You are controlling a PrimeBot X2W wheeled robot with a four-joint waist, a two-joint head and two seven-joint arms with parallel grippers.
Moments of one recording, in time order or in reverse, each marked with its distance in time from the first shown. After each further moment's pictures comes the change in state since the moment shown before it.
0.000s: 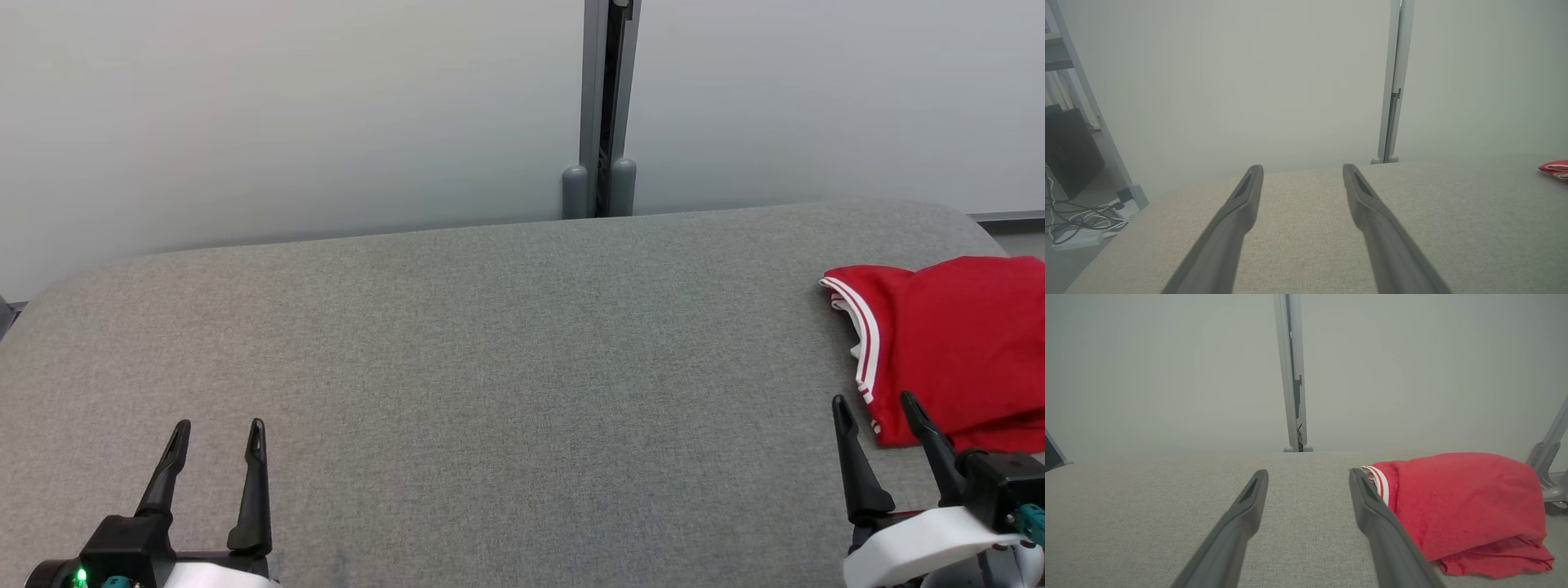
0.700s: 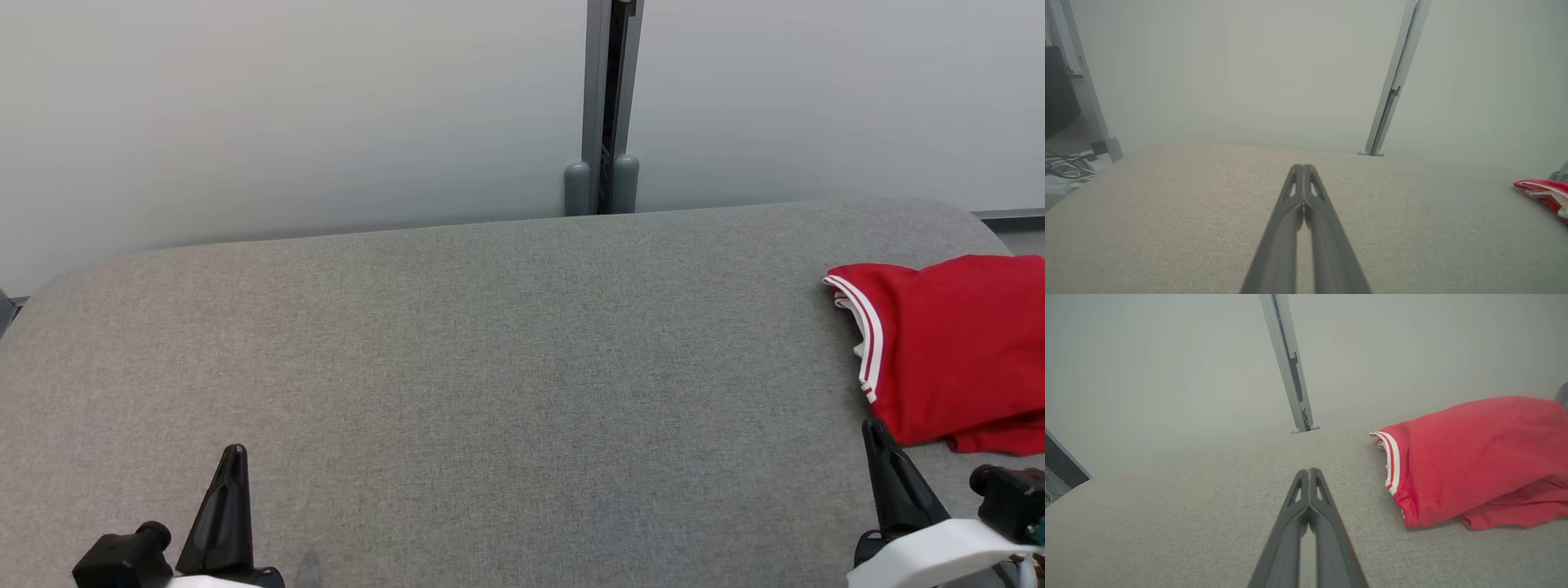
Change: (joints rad) left arm 0.024 -0.034 -0.011 0.030 -0.133 -0.013 -0.004; right arm 0.022 0.008 -0.008 0.040 0.137 0.000 0.020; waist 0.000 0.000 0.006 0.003
